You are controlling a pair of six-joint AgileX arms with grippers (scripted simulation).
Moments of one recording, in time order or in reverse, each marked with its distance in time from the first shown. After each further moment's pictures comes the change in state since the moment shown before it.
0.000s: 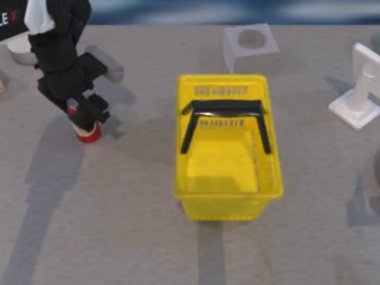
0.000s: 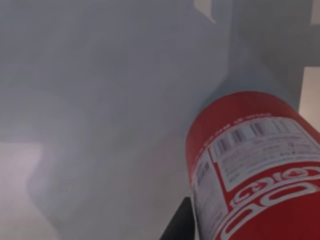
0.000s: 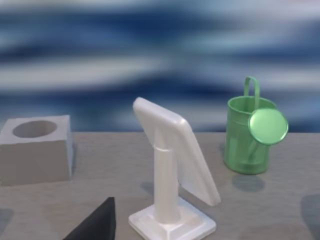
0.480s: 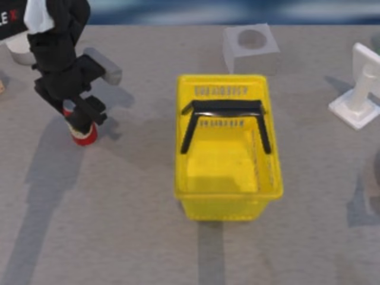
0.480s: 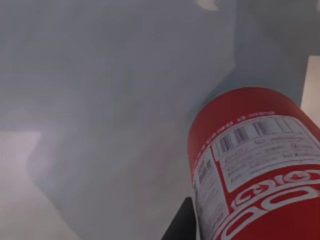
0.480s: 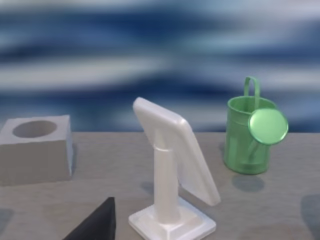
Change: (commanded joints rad) left arm 0.003 0.005 0.007 -0.031 -0.026 0.007; right arm 0.000 0.000 0.000 0.000 0.000 0.000
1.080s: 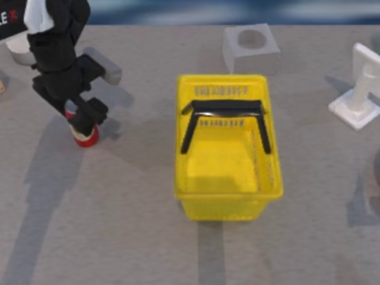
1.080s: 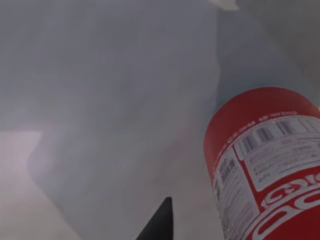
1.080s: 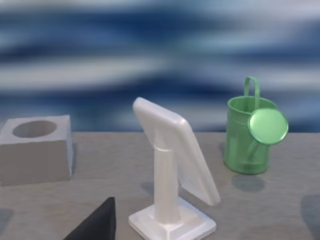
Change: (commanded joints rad) left arm 0.000 0.000 0.000 0.000 0.000 0.000; right arm 0.000 0.000 0.000 0.000 0.000 0.000
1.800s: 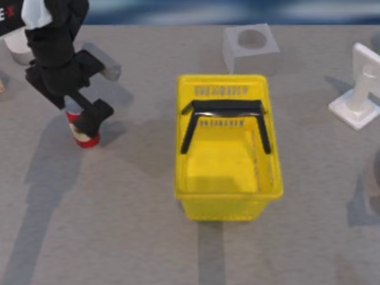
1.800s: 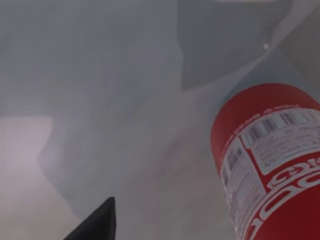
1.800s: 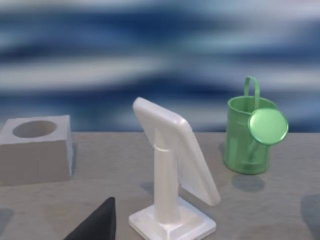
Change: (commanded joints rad) left arm 0.000 -0.005 0.016 -0.019 0.000 0.000; right arm 0.000 0.000 0.000 0.000 0.000 0.000
